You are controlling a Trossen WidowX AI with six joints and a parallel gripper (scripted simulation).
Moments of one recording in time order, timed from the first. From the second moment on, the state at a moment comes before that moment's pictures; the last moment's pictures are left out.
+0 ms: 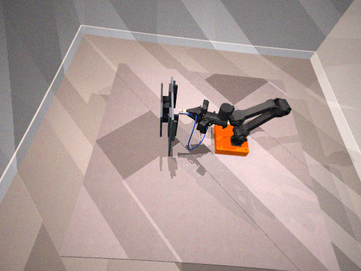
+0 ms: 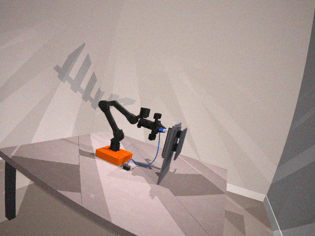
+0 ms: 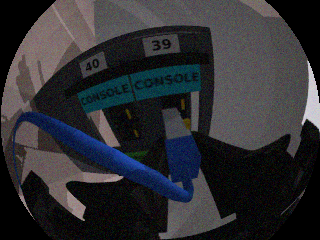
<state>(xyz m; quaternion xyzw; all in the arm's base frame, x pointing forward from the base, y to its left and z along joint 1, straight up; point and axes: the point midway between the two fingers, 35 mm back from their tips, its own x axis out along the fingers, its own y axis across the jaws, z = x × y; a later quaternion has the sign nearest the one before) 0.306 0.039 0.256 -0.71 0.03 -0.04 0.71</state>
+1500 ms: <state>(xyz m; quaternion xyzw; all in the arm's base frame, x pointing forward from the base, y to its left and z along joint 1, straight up) 0.311 0.036 0.166 -0.71 0.02 -0.03 0.71</state>
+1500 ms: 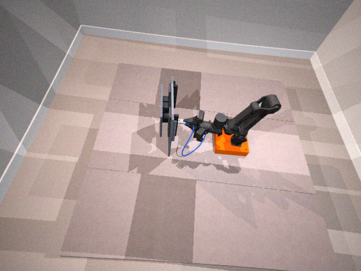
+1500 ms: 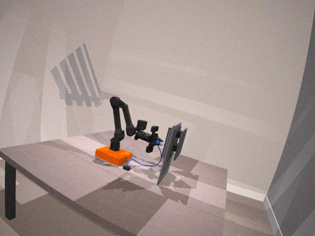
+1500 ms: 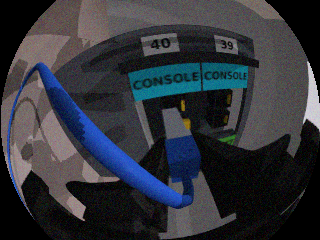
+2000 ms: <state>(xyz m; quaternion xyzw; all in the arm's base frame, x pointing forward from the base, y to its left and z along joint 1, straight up) 0.318 0.033 0.167 -0.71 0.00 -0.01 0.71</state>
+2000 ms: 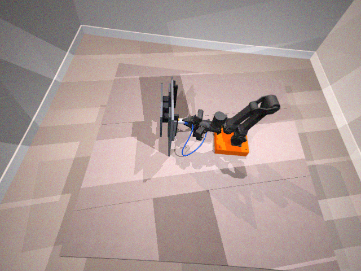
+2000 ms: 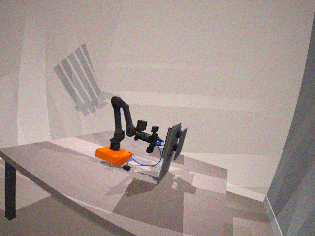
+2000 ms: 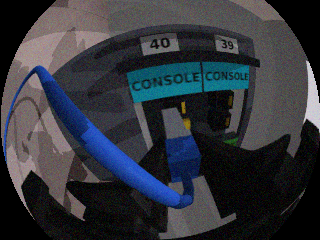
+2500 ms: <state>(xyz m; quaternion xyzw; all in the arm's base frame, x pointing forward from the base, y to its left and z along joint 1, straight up) 0.323 0.032 0.167 -0.71 0.00 -0.01 0.71</state>
